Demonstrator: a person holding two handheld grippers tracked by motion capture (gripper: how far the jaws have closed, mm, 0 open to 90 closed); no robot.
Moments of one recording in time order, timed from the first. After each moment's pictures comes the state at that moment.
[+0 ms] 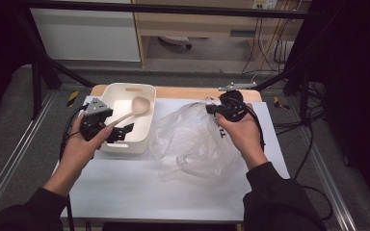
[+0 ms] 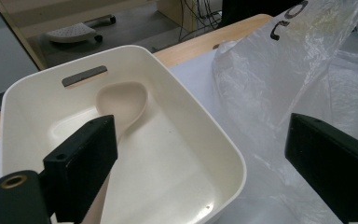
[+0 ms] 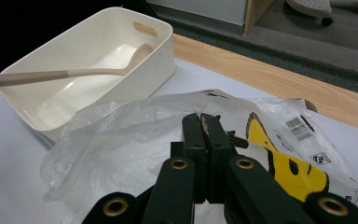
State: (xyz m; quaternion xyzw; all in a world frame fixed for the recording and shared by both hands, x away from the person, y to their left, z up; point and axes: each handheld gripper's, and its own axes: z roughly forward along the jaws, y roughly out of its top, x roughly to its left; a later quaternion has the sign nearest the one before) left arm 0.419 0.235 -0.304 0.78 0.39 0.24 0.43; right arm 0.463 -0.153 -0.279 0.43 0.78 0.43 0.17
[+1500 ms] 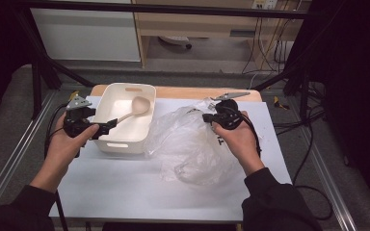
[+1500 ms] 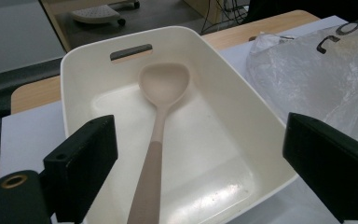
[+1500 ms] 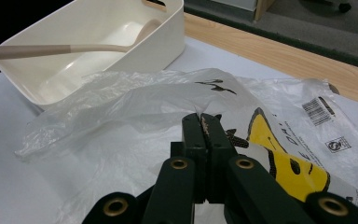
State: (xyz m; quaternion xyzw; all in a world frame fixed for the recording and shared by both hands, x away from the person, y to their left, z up) left arm 0.431 0.278 -0.309 0.76 0.44 0.24 0.42; right arm 0.458 -0.147 -0.304 0.42 0.79 0.41 0.15
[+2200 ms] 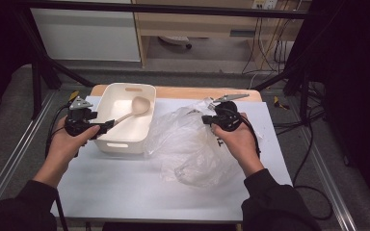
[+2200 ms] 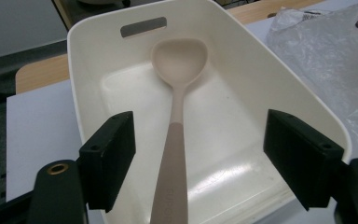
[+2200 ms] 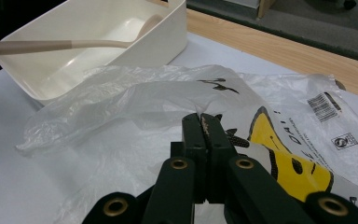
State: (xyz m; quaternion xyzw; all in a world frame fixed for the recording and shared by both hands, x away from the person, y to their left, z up) left arm 0.450 0.288 -0.332 0.77 0.46 0.23 0.38; right arm 0.458 -0.147 -0.310 0.42 0.79 0.41 0.14
